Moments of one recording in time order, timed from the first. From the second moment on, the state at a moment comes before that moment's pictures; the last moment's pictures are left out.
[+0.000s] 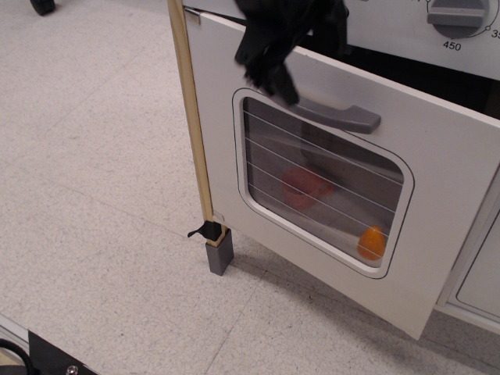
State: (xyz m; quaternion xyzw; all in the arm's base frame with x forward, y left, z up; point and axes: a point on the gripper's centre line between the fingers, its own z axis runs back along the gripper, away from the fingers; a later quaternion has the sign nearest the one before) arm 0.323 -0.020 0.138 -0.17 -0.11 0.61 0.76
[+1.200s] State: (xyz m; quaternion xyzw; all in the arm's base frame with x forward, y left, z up) arm 0.330 -0.053 0.082 -0.11 -0.04 0.68 0.73
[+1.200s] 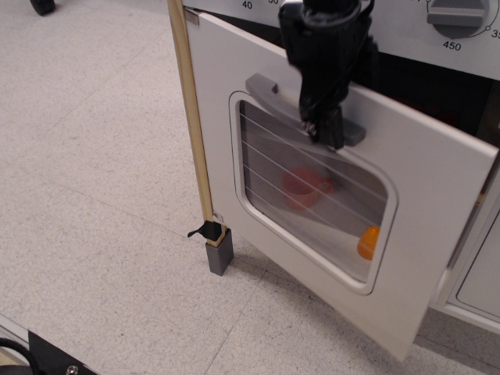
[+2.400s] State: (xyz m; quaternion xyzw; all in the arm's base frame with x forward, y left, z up) arm 0.236 0.051 0.071 -0.04 -0.03 0.44 0.89
